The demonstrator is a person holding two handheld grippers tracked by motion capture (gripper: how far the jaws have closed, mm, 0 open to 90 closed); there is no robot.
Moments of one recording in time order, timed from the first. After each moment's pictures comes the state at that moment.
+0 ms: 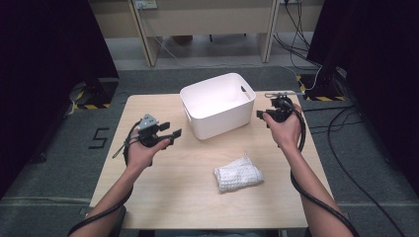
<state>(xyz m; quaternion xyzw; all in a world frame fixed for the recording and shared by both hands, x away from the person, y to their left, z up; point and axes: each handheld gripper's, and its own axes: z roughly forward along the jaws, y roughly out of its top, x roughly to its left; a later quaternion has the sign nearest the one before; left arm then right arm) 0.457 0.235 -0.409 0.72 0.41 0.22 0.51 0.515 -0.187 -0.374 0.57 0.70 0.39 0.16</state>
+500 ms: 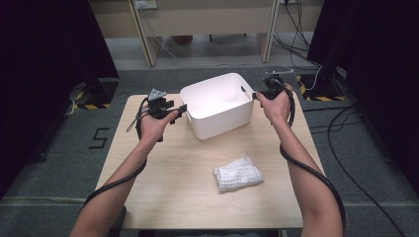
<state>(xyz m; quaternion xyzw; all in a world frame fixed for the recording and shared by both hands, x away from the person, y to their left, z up) 0.533 0.211 -0.394 0.69 0.48 0.21 0.49 0.594 -0.174 -0.367 0.59 0.70 0.36 0.17</state>
